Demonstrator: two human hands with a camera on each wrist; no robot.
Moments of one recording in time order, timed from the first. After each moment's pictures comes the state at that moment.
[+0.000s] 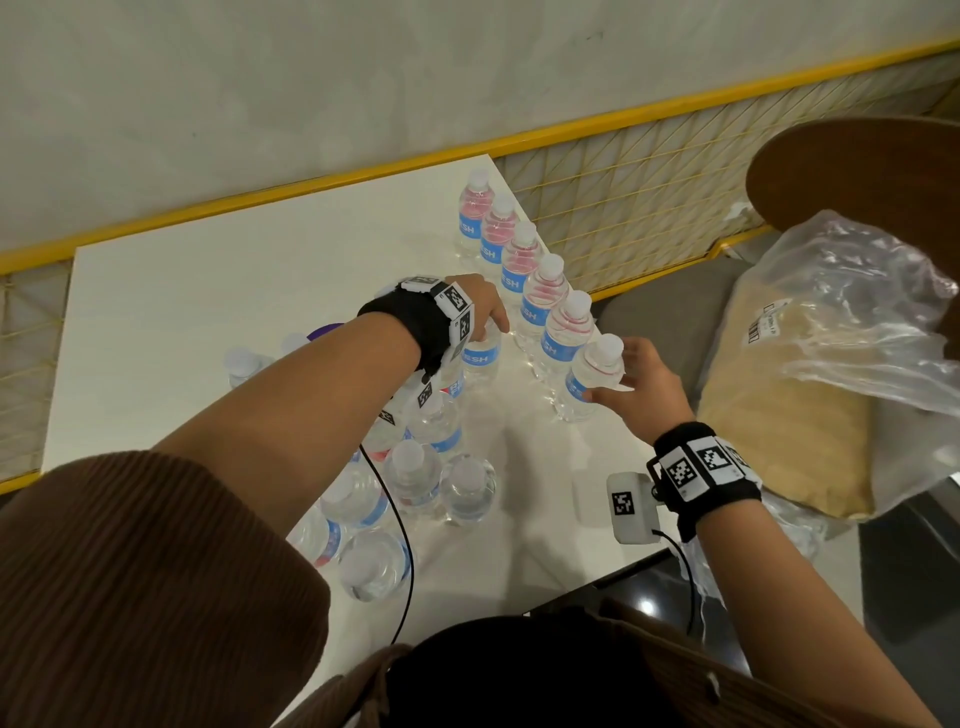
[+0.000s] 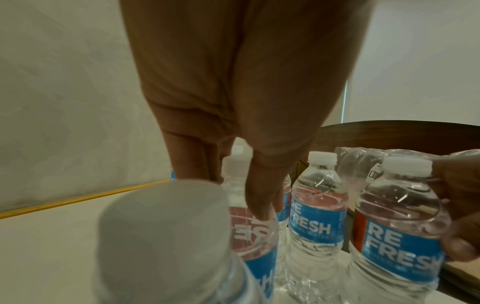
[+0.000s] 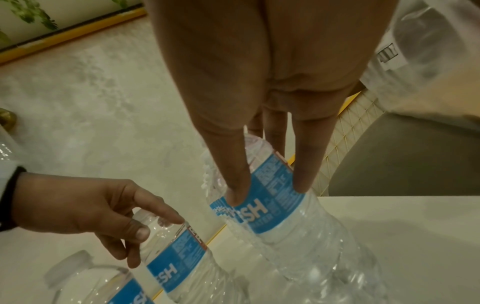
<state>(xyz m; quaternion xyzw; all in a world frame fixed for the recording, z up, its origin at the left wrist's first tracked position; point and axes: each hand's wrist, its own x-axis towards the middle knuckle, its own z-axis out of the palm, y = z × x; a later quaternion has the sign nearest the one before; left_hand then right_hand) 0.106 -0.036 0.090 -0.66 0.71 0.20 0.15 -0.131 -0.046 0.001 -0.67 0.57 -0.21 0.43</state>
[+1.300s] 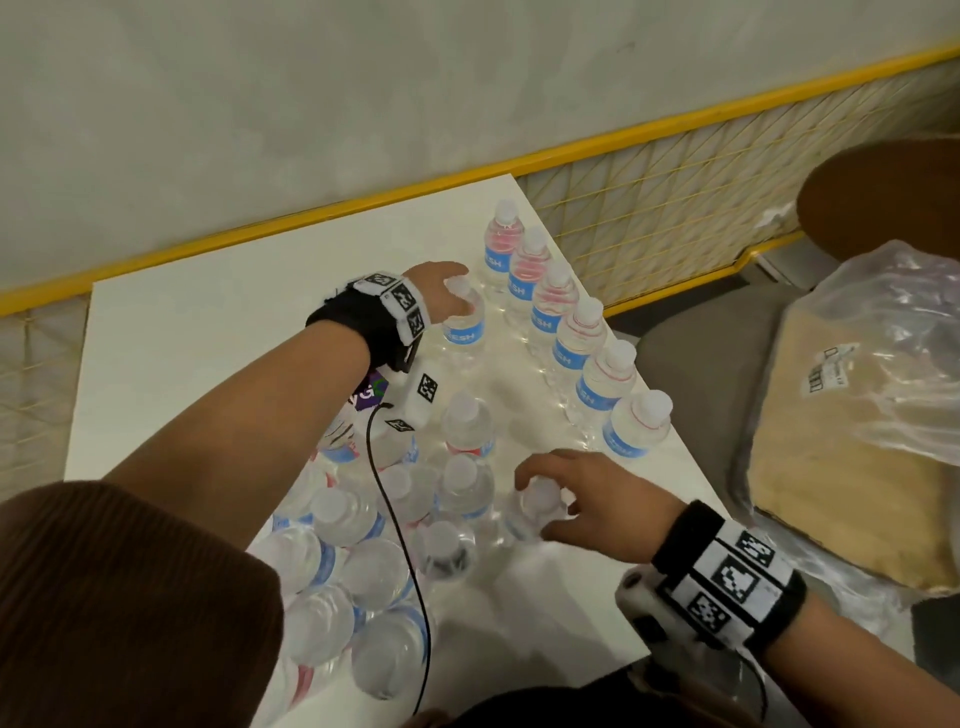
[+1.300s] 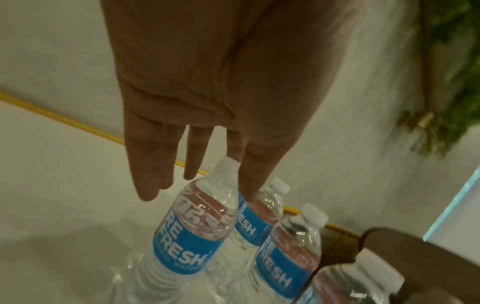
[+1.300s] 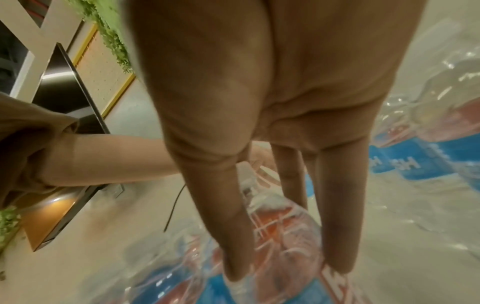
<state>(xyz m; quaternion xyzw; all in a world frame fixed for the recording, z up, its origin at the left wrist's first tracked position) 0.210 -0.091 0.065 -0.80 0.51 0.31 -0.08 -0.065 -0.002 0.042 -0.87 0.27 0.06 0.41</state>
